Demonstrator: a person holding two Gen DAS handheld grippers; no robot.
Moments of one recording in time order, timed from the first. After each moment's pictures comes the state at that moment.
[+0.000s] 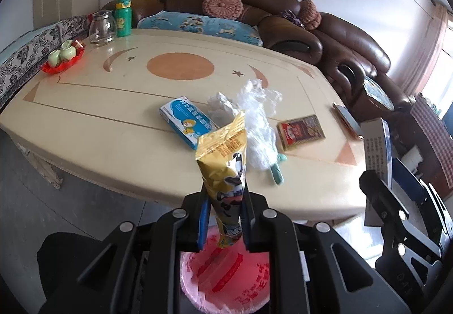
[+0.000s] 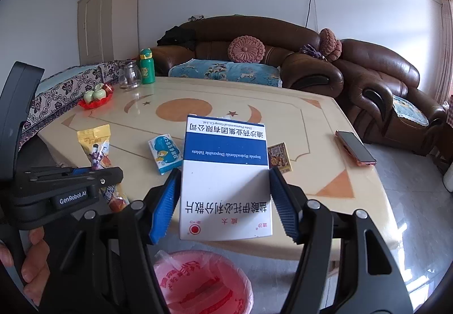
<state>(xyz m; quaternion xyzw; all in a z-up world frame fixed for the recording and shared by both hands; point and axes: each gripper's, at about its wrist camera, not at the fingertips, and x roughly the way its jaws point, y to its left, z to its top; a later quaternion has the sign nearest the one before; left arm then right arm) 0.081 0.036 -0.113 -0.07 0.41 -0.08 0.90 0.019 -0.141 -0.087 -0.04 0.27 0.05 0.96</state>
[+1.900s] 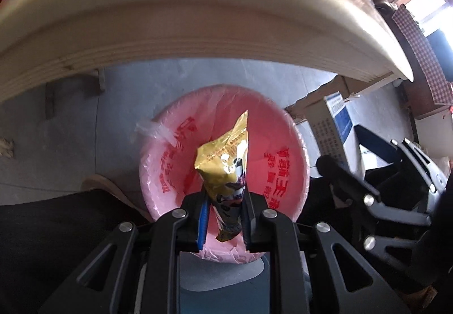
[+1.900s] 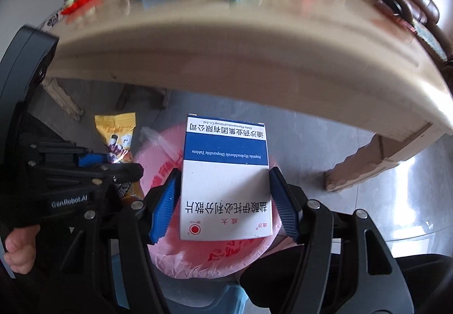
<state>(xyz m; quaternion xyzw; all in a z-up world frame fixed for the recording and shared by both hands) 0.081 0.007 -0.341 -0.01 0.63 -0.21 0.74 0.007 -0.138 -0.298 -0.02 0.52 0.06 0.85</state>
